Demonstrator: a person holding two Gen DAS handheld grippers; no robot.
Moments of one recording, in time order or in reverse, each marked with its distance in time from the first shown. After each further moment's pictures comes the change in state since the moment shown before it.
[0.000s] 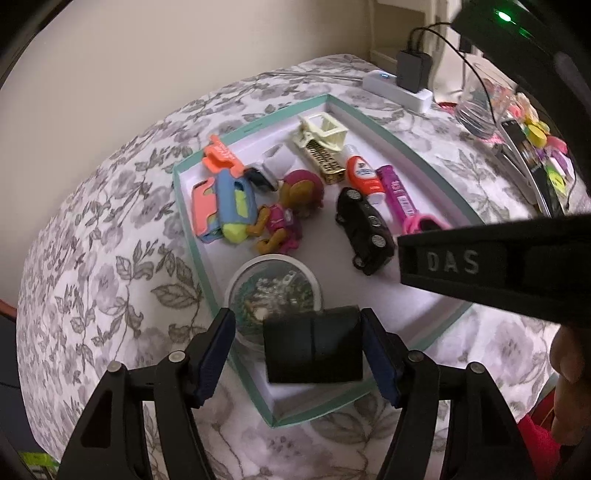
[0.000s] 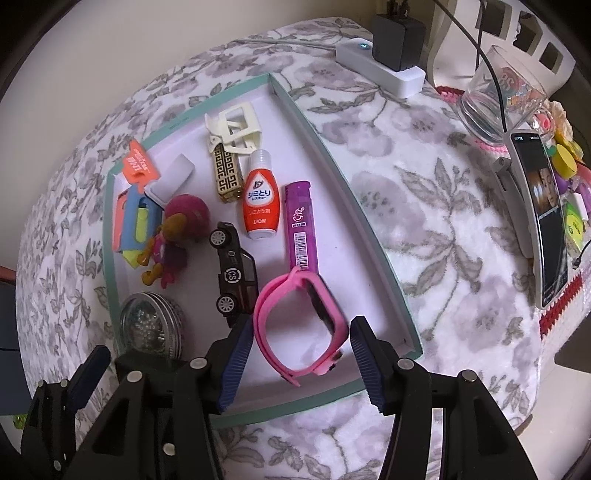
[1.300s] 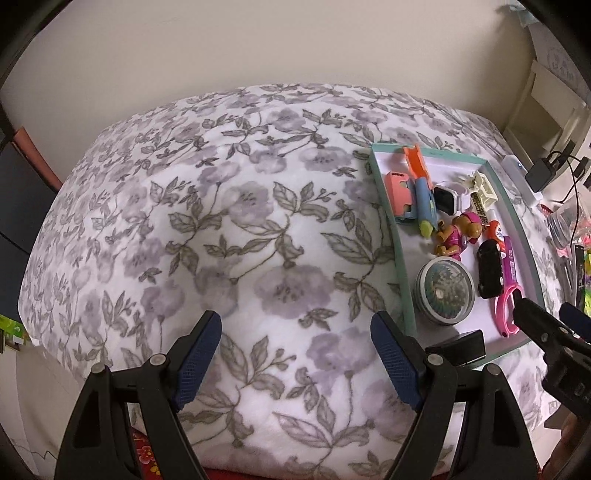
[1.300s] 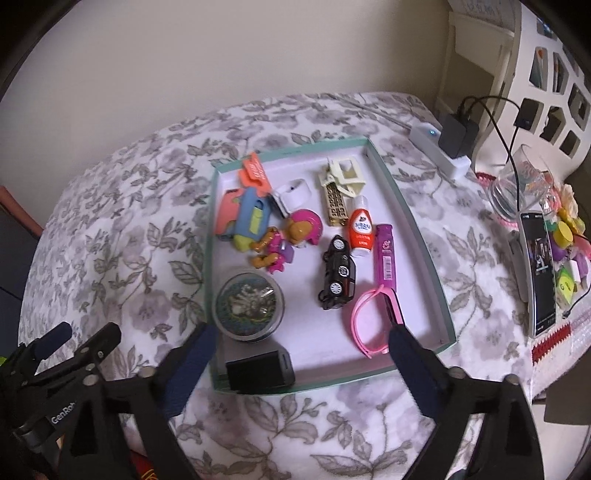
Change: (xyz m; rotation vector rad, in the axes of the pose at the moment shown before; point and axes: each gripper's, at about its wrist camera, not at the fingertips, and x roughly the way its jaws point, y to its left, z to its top) left arm -0.048 0.143 -0.062 -0.470 0.028 0.125; right arm -0.070 0.074 -0.057 -0.226 -0.237 0.049
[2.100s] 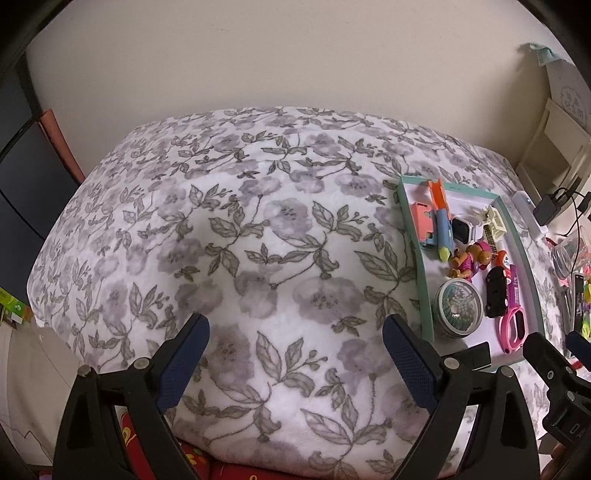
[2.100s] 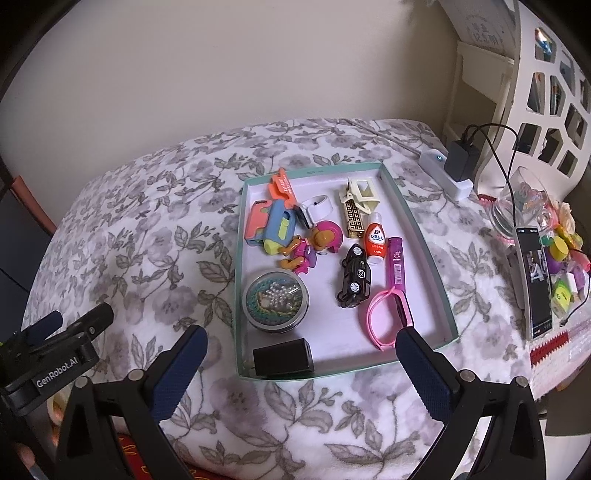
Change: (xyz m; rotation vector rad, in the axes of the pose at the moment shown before) left arm -0.025 0.036 -0.012 -0.099 -0.082 0.029; right arm -0.026 0.017 -0.019 -0.051 -0.080 0.014
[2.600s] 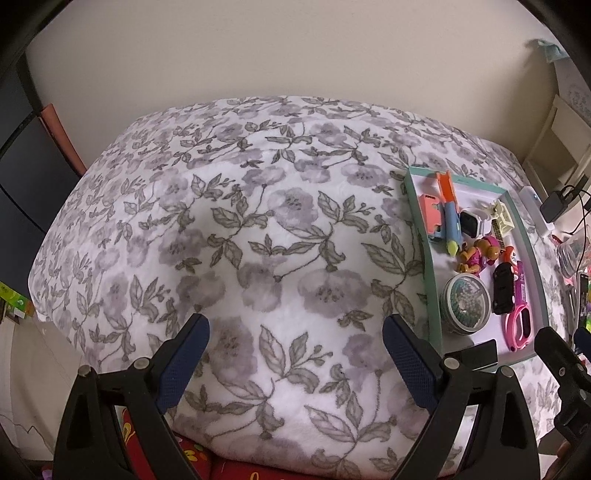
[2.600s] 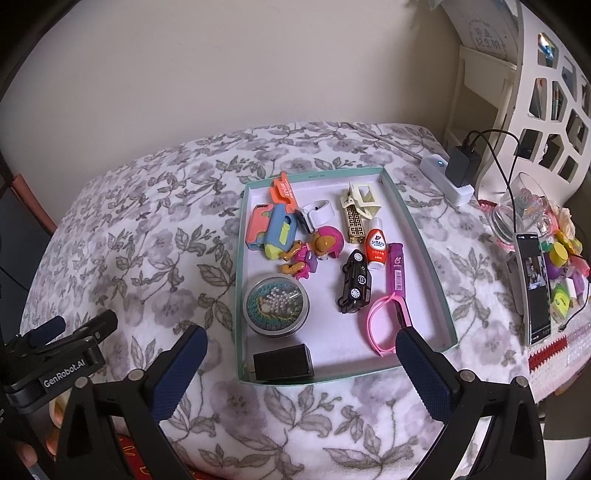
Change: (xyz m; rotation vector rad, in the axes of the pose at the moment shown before) left arm 0.008 0.000 0.001 -0.007 0.040 0.015; right arm 0.000 0.001 0.002 -0.011 -0.010 -0.001
